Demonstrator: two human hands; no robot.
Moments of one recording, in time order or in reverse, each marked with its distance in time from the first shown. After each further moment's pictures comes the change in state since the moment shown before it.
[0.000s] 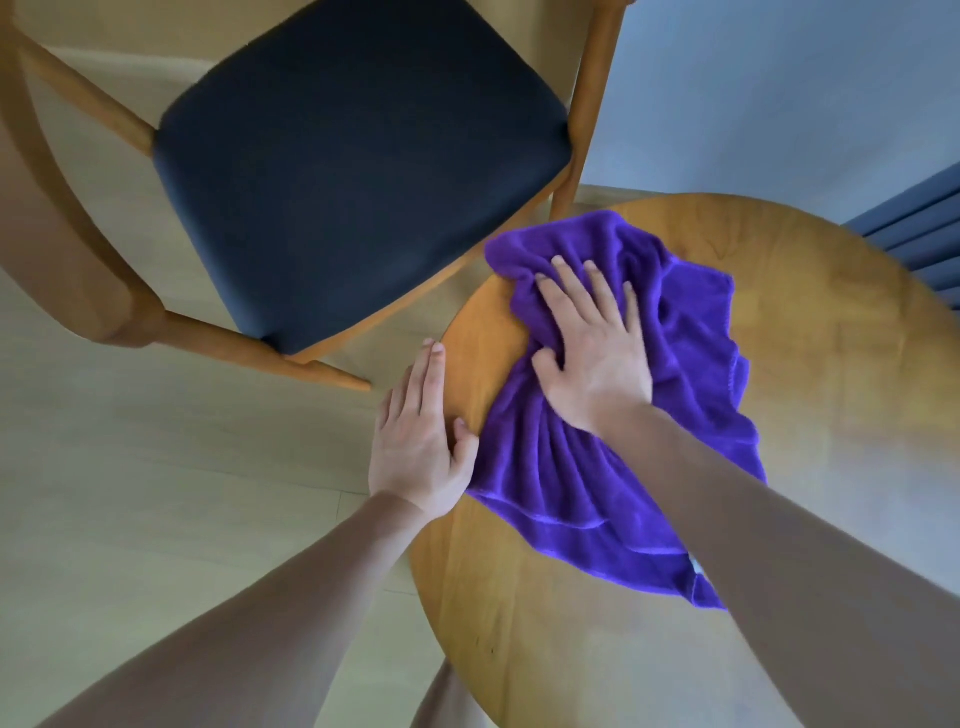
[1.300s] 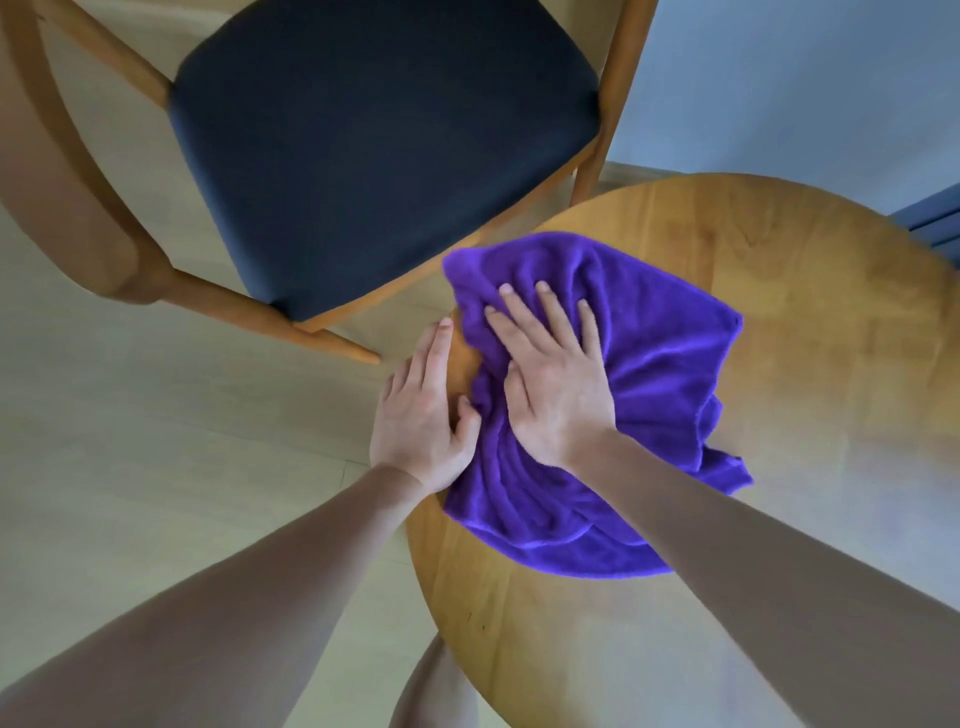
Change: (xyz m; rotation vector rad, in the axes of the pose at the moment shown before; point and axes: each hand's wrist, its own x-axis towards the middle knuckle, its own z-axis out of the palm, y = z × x) left_hand 0.001 0.002 0.000 -0.047 -0.010 -0.045; right_hand -0.032 -0.037 0.017 0.072 -0.047 -0.222
